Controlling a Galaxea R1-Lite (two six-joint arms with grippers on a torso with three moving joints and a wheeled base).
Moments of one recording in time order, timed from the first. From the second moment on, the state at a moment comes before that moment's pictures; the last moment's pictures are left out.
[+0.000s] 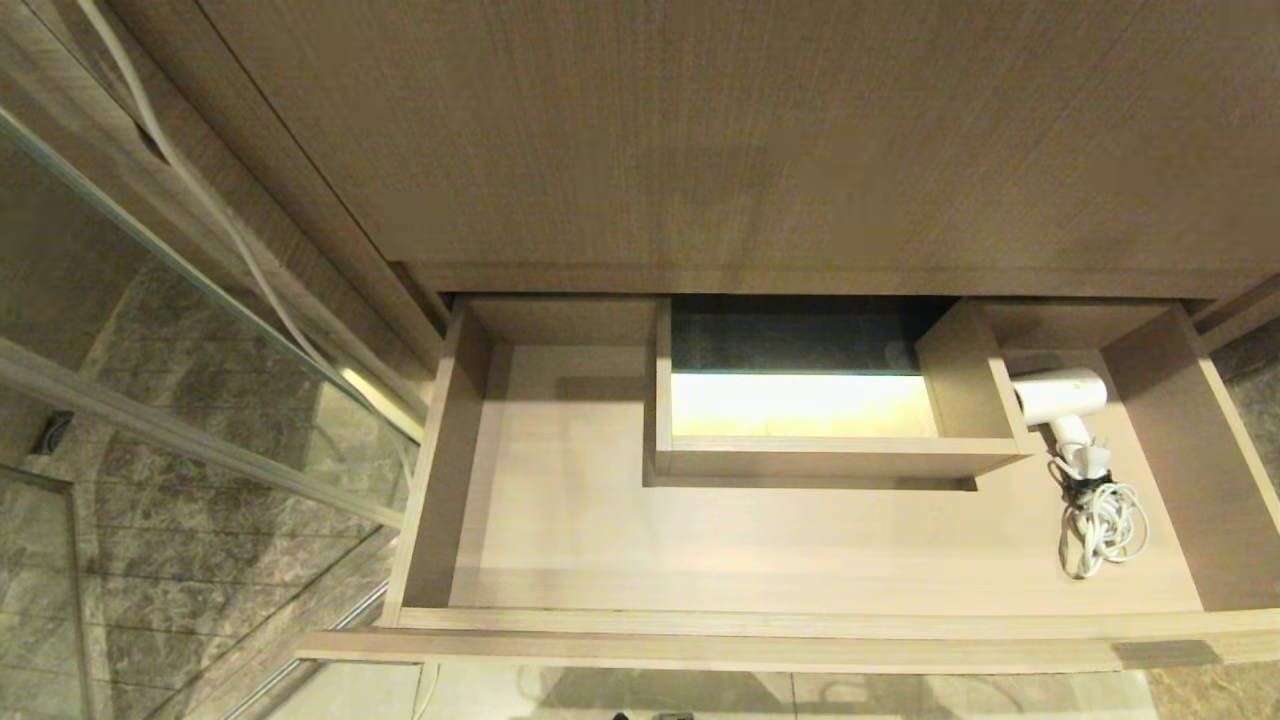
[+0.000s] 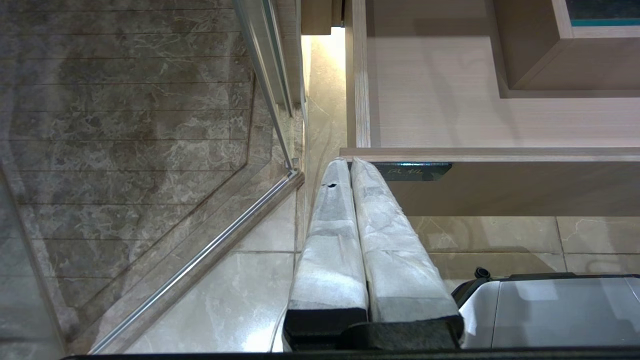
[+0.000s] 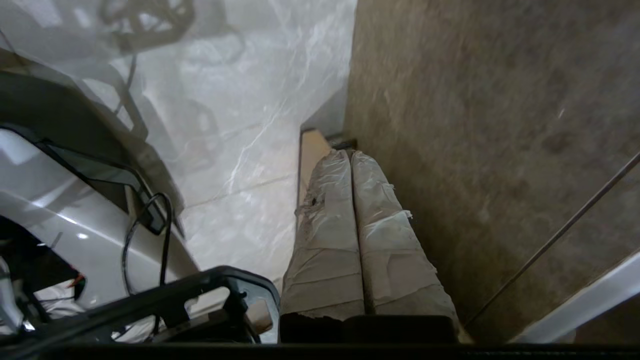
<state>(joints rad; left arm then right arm) 0.00 0.00 0.00 0.00 0.00 0.00 -0.28 1.18 -0.42 0.25 -0.35 -0.22</state>
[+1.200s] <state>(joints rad) 0.00 0.00 0.00 0.00 0.00 0.00 -0.39 1.73 -0.70 0.09 -0.35 -0.21</state>
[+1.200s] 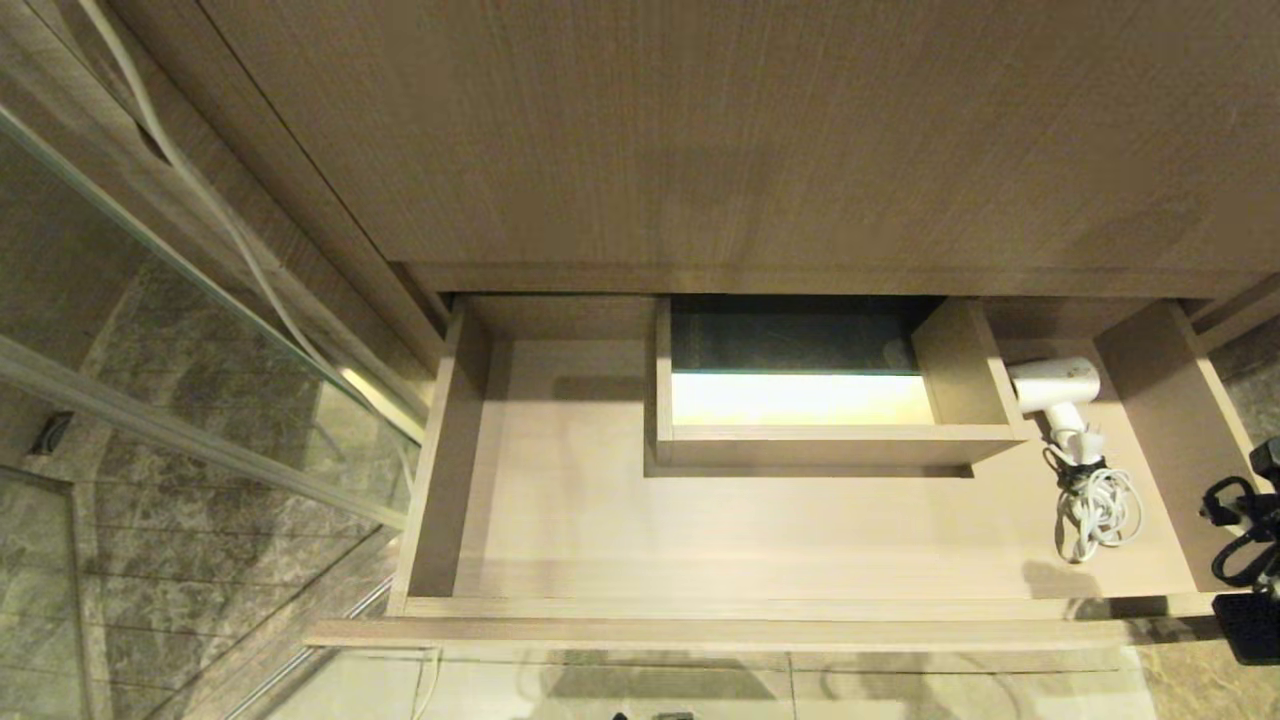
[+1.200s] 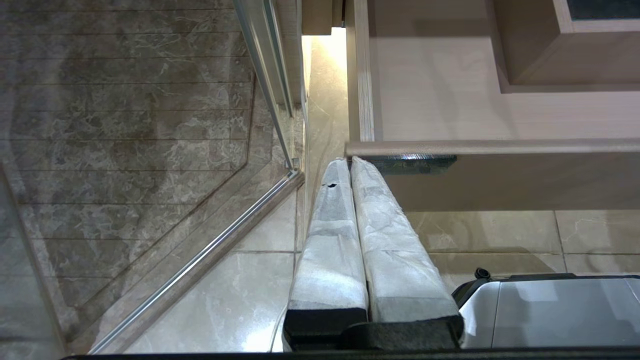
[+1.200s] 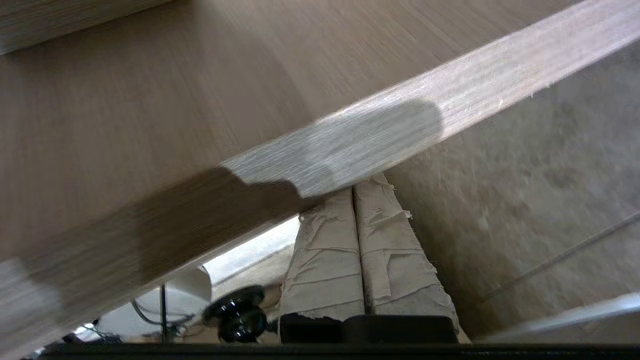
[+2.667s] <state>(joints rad) 0.00 0.00 0.00 0.00 0.00 0.00 -0.28 1.74 -0.82 -0.52 -0.26 -0.28</state>
